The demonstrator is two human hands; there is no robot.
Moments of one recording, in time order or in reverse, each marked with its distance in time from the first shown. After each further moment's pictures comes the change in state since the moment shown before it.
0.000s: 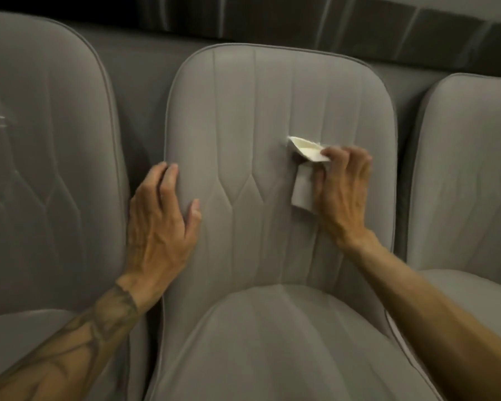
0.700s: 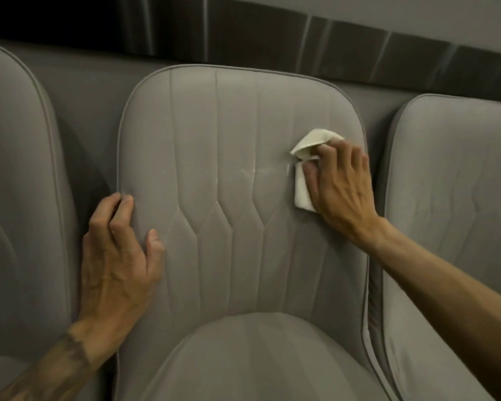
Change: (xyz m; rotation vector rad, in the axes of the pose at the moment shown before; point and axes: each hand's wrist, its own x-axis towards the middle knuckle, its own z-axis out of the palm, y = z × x) left_hand 0.001 0.002 0.022 -0.011 0.089 -0.010; right_hand 0.056 0.061 -0.012 -0.275 -0.103 -0.225
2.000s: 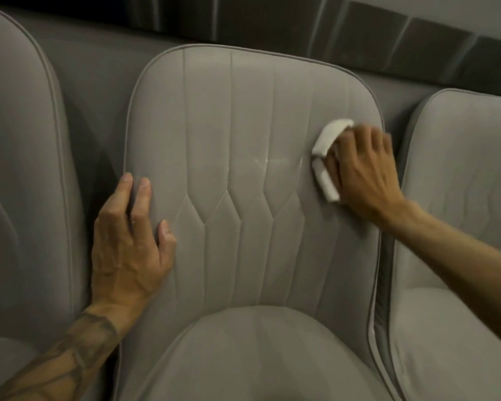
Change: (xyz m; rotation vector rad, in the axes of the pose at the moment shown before) left_hand -0.004 -0.002 0.012 0.043 0.040 0.066; right_hand 0.016 0.023 0.006 -0.051 -0.023 -0.147
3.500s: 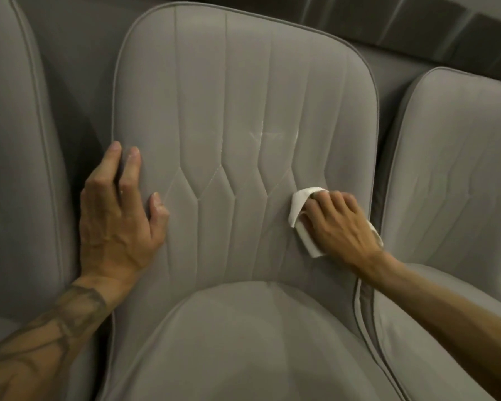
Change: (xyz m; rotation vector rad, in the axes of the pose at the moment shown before) left_hand -0.001 -0.001 -0.001 -0.053 0.009 -0.010; right_hand -0.118 -0.042 -0.002 -0.003 -0.228 -0.259
